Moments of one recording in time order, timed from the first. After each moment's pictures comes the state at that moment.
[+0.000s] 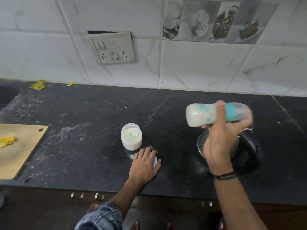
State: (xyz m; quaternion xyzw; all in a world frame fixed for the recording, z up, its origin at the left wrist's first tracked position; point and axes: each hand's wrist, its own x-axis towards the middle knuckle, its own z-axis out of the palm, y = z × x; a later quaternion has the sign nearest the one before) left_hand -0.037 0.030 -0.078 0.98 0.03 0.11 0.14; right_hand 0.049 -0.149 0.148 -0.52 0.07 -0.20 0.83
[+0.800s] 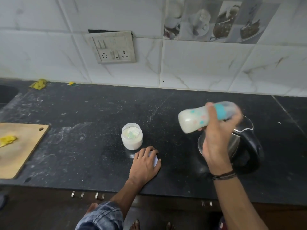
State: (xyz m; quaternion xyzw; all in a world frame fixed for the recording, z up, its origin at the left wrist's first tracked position) left_hand -0.036 0.031 -0.082 0.98 0.04 0.11 0.14; right_hand 0.053 -0.144 0.140 -0.54 0.05 -0.15 0.82
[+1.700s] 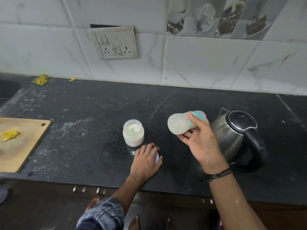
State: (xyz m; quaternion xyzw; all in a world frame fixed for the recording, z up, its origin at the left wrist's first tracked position) left_hand -0.034 0.033 -0.080 0.99 0.04 0.08 0.14; right_hand 0.052 -0.140 0.101 -0.46 0.11 0.21 0.86
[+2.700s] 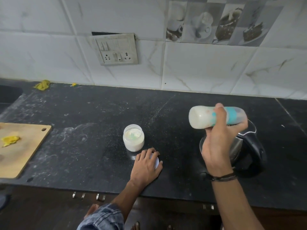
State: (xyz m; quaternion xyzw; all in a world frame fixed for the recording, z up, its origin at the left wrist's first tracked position) left_hand -0.036 0.031 -0.081 0.98 0.03 0.12 0.14; right_hand 0.056 -0.141 0.139 -0.48 0.07 -0.16 0.86
